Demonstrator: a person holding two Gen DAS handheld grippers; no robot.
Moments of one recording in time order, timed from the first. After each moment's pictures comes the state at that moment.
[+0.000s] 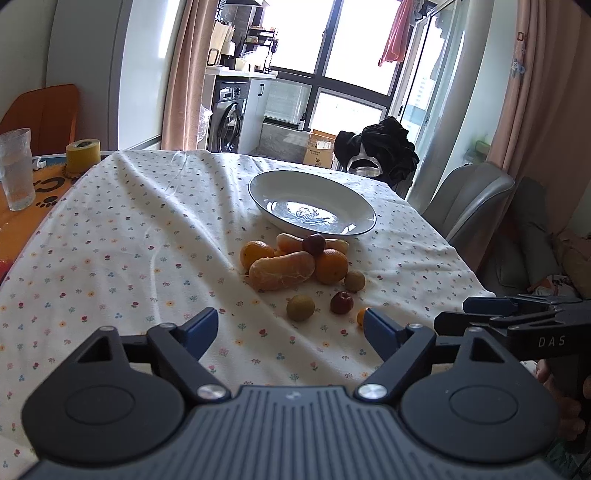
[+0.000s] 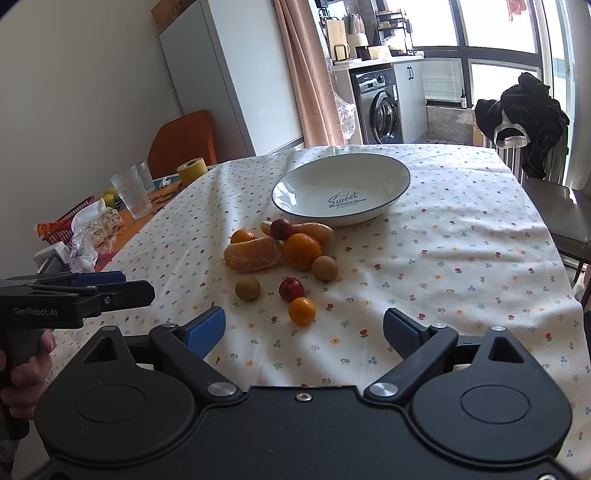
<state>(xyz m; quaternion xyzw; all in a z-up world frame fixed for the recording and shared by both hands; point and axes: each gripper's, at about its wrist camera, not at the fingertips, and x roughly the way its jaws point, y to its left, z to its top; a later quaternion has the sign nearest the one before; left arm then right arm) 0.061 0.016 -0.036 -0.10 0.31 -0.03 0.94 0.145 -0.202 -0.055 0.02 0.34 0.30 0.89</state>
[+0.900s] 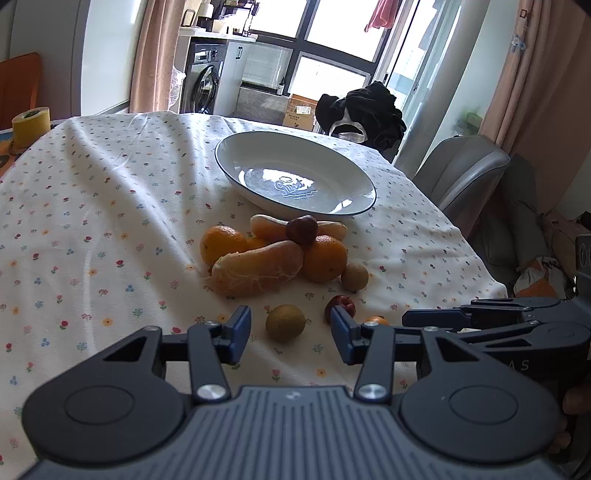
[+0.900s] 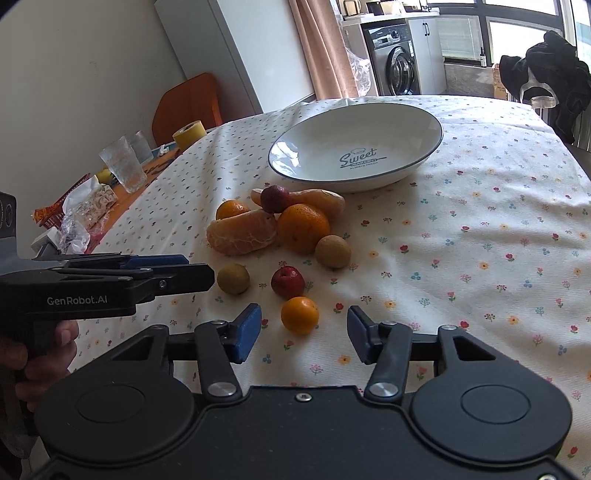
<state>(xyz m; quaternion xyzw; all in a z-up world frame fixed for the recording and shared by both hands) 0.139 0.012 -0.074 -0.11 0.36 -0.07 0.92 0.202 -0.172 -0.093 0.02 0.40 0.33 0.85</state>
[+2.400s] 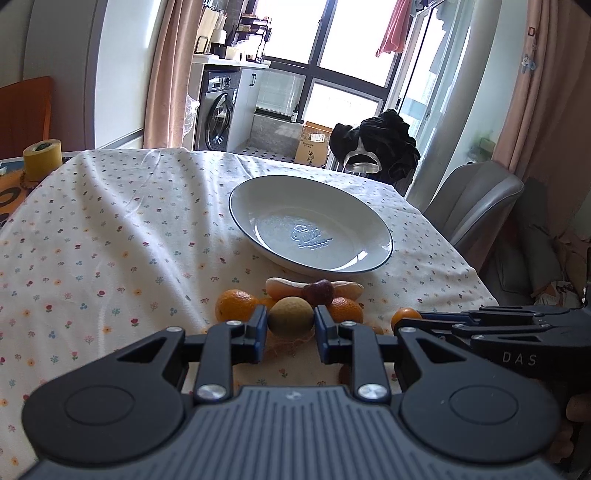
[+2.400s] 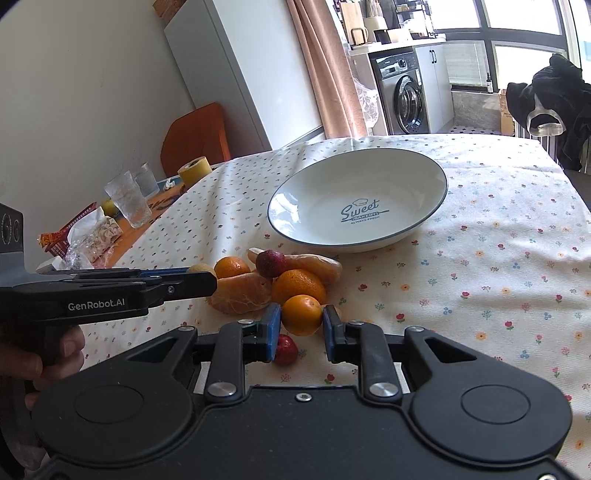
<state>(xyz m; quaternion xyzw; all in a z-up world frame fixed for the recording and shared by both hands) 0.160 0.019 -0.050 -0.10 0.32 -0.04 0.94 0.233 -0.174 -0.074 0.03 0.35 0.34 0.87</state>
